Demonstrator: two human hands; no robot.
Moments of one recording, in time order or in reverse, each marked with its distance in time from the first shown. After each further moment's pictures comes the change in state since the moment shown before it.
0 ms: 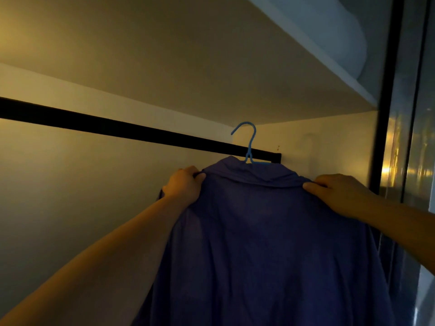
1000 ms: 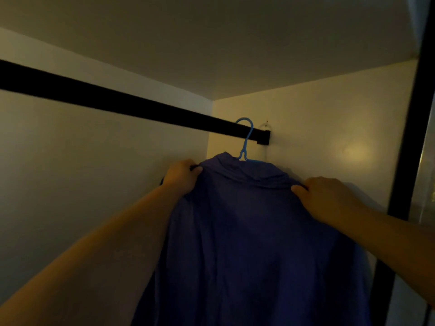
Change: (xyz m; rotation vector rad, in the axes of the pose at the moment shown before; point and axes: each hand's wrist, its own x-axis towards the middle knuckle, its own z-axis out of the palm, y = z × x) left_hand 0.106 -0.012 0.141 -0.017 -0.103 0.066; right_hand 0.076 0.058 0.086 -0.297 0.030 0.119
